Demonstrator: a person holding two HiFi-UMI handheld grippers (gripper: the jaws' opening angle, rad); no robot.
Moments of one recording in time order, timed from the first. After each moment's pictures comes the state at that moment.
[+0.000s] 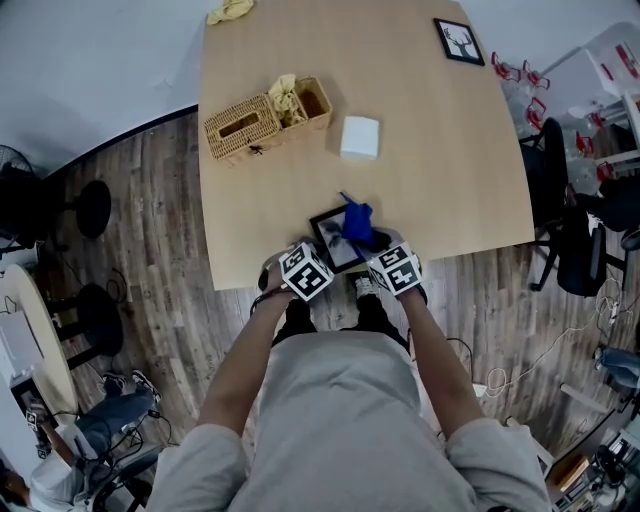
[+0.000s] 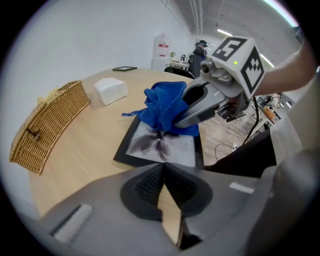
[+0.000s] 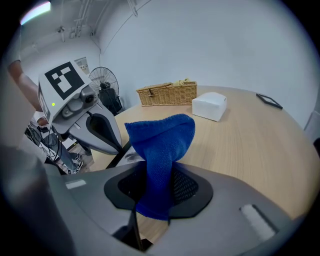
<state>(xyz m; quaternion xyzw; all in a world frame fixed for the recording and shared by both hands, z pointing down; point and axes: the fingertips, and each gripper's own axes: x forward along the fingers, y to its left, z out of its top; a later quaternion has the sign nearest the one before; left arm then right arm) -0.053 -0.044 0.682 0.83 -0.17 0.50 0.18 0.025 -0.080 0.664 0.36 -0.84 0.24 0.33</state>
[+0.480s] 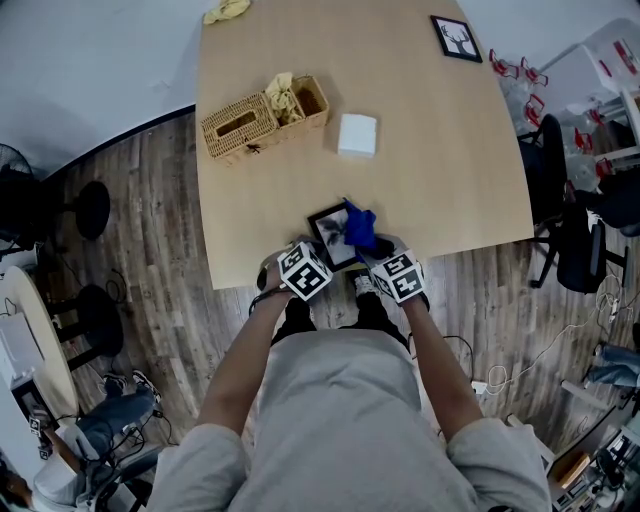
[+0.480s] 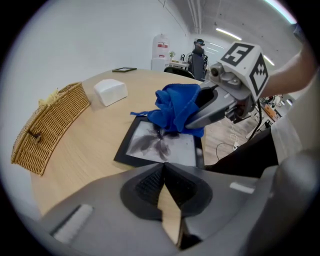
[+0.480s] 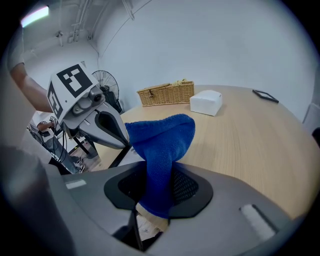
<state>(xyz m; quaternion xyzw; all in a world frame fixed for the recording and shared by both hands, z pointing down) -0.053 -0.044 0.682 0.83 -0.17 0.50 0.17 0.034 -0.058 0.664 0.36 -0.84 0.26 0.32</state>
